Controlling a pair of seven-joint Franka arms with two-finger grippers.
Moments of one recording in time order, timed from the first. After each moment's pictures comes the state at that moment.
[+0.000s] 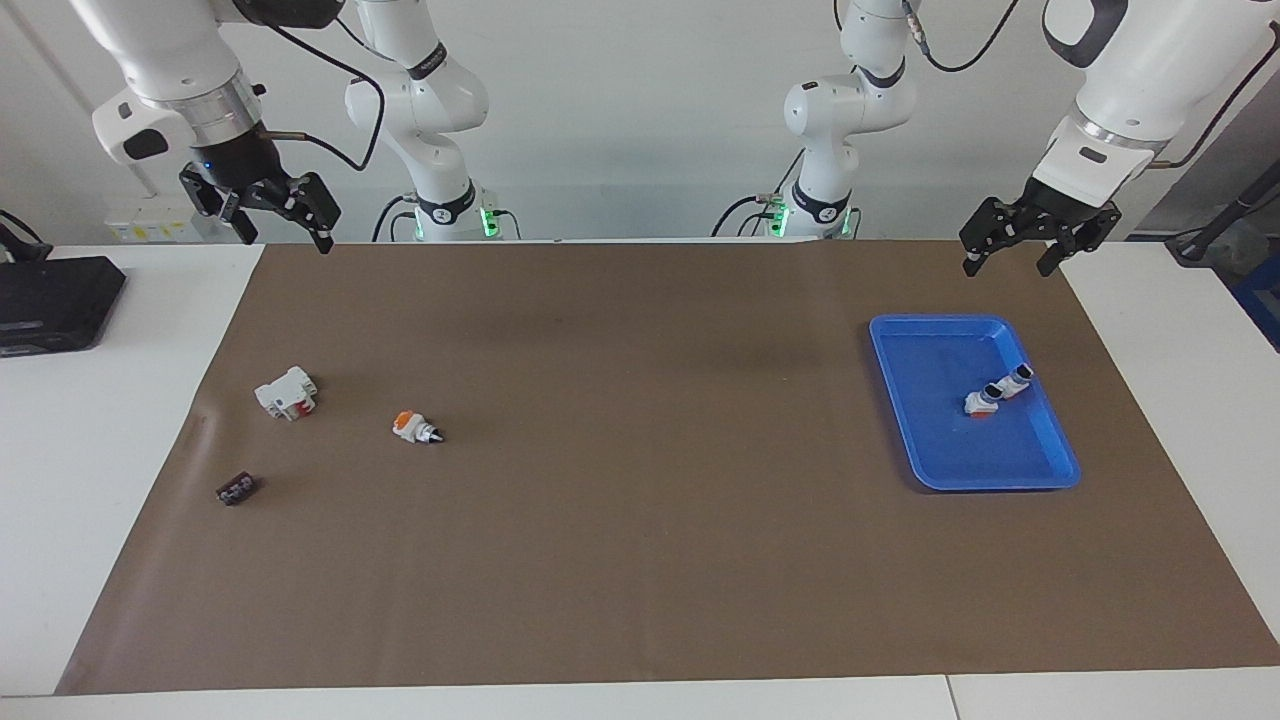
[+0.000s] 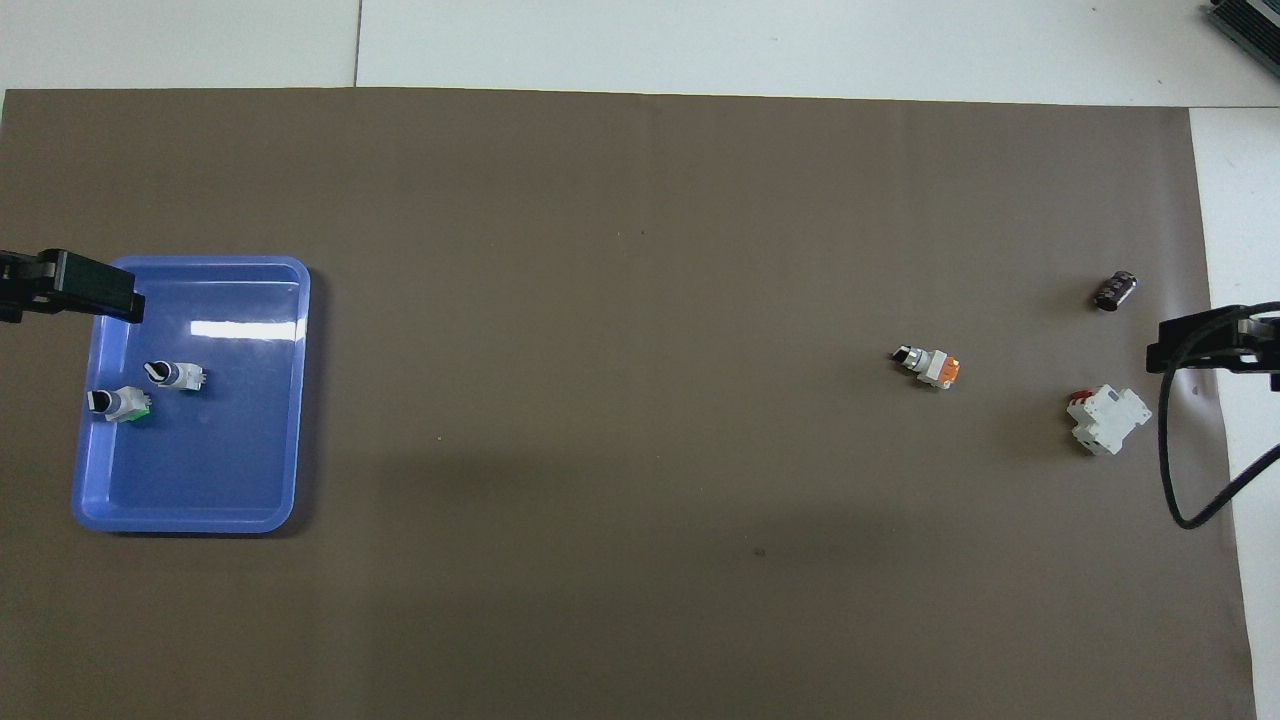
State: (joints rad) left arm 0.10 0.03 -0.15 -1.50 -0.01 1.52 0.03; right arm 0.06 -0.10 -0.10 -1.64 -0.03 1.52 0.14
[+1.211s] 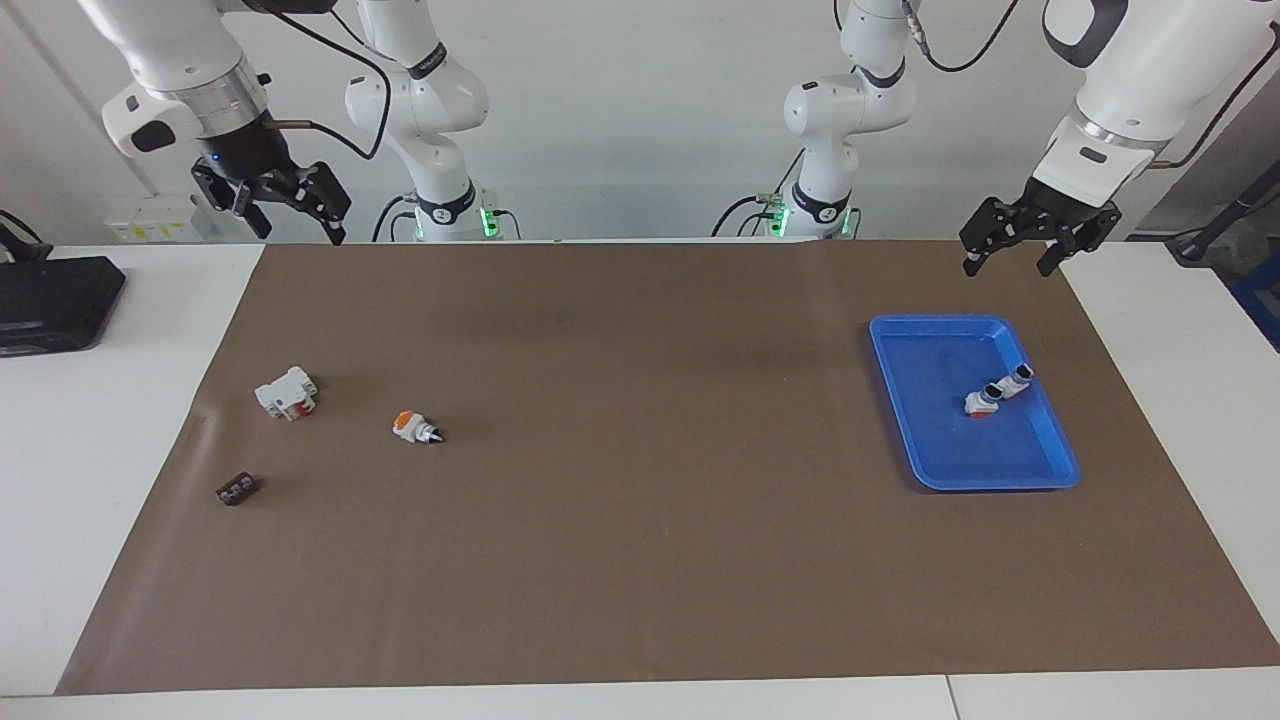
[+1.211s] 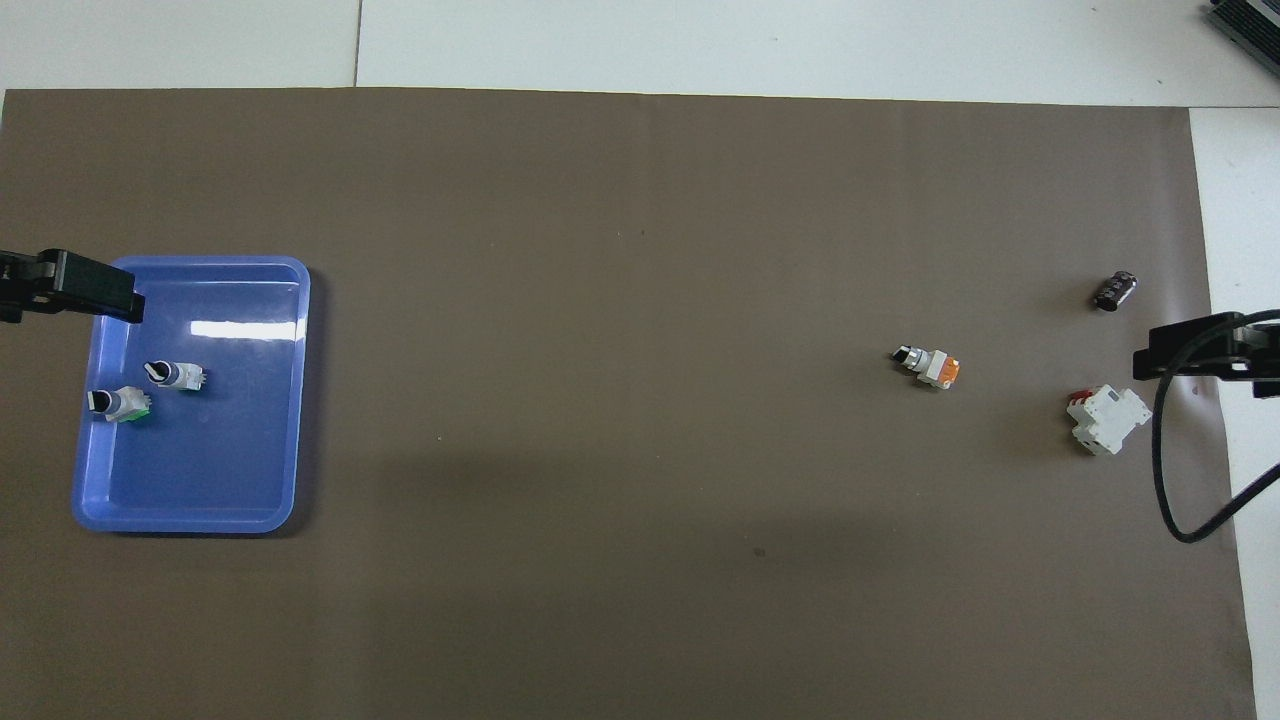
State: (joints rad) left arm 0.10 0.03 -0.15 -1.50 -0.01 1.52 0.03; right arm 0.07 -0.11 -0.10 -1.65 0.02 1.51 0.09
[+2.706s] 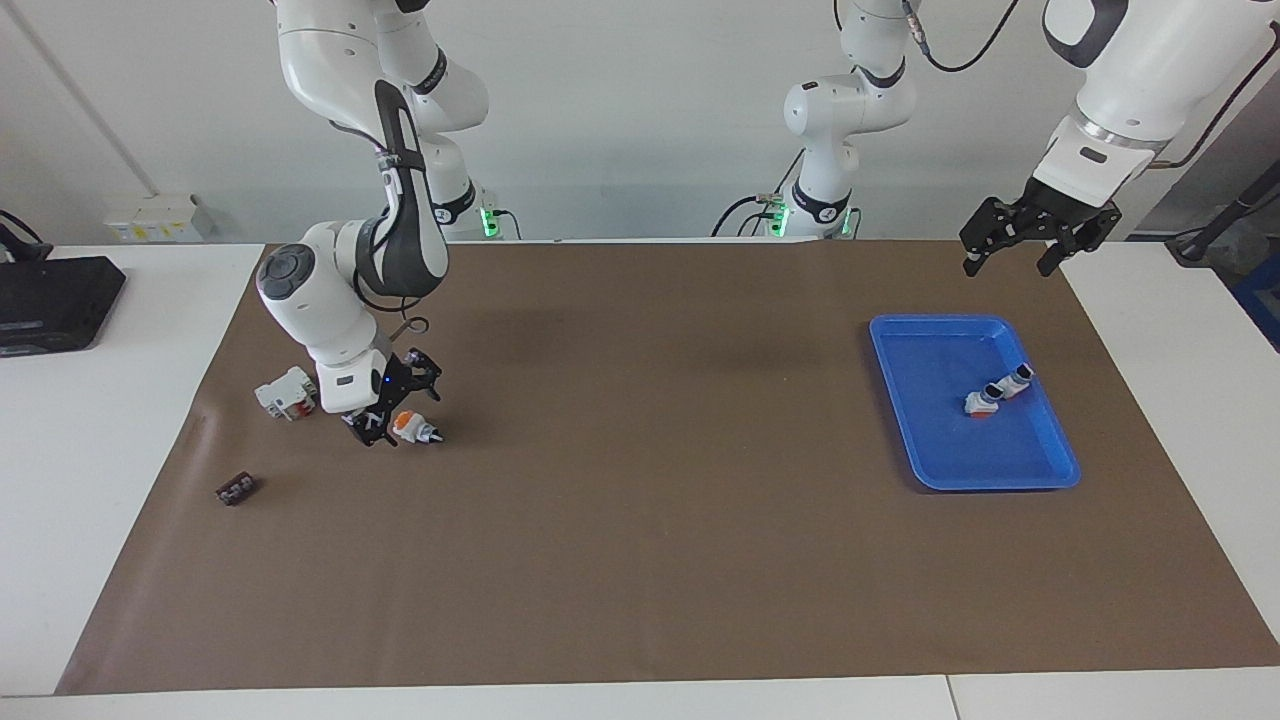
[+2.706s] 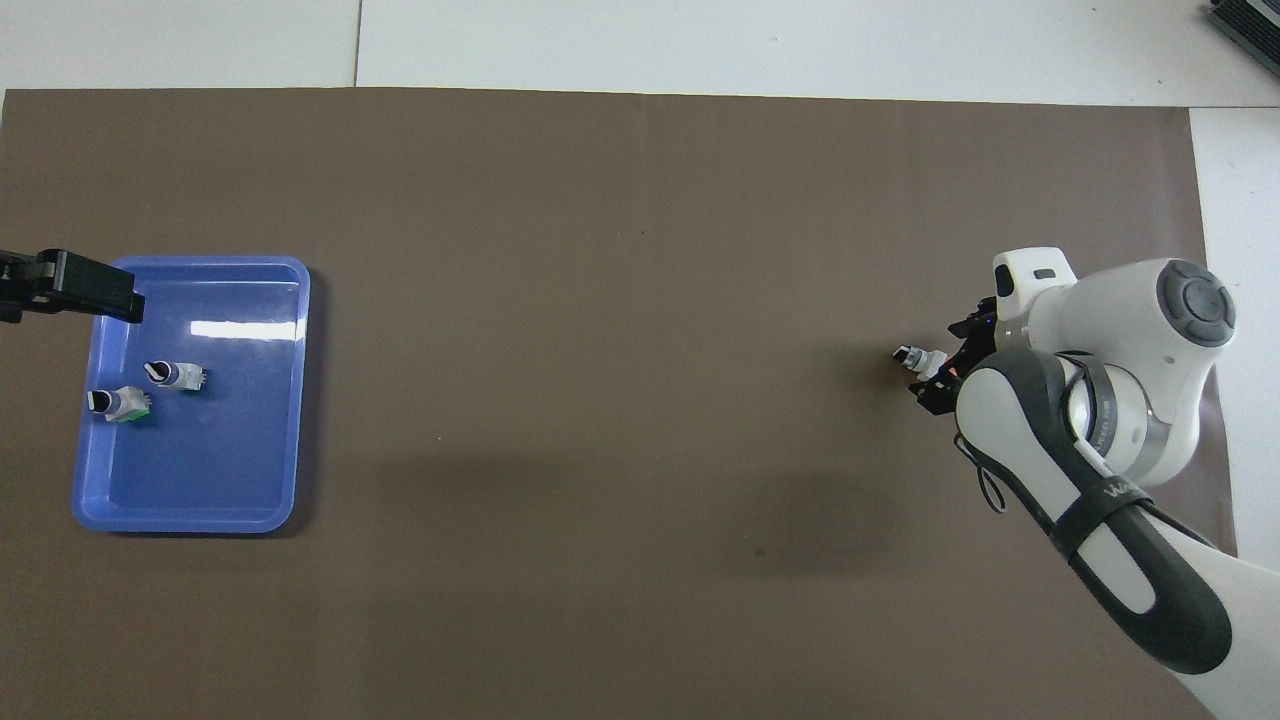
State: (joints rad) left arm 0.11 0.03 -0.15 -1.50 -0.01 1.52 0.03; right arm 0.11 0.21 -0.10 -2.15 0.23 2.36 -1.08
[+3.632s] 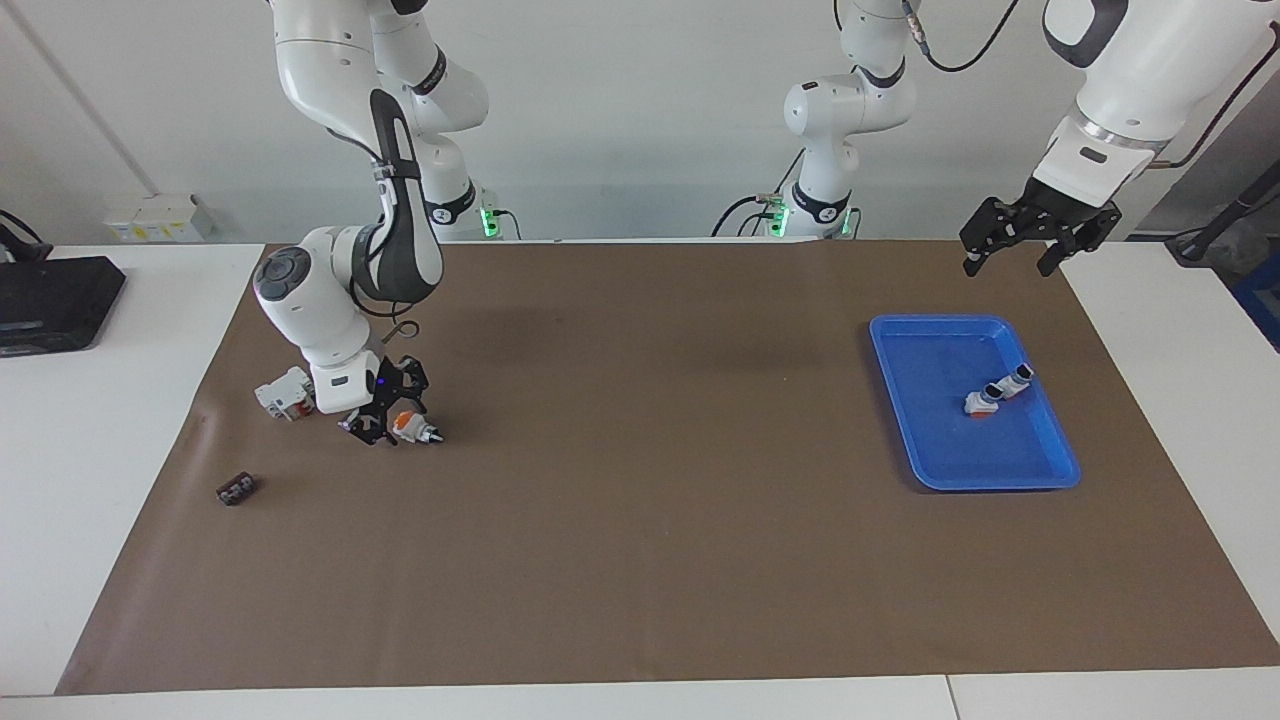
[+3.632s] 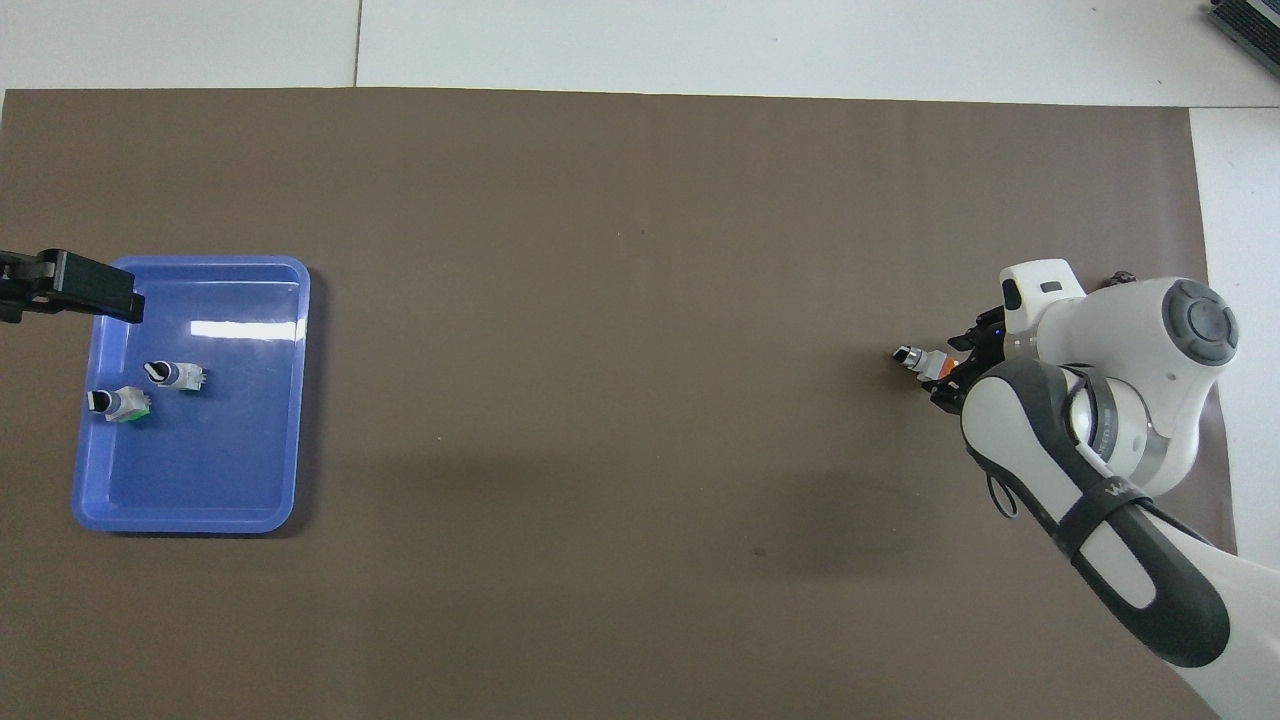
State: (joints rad) left arm 0.11 0.03 -0.15 -1.50 -0.01 1.52 0.03; right arm 0.09 0.21 -0.10 -2.19 0.23 2.43 -1.14
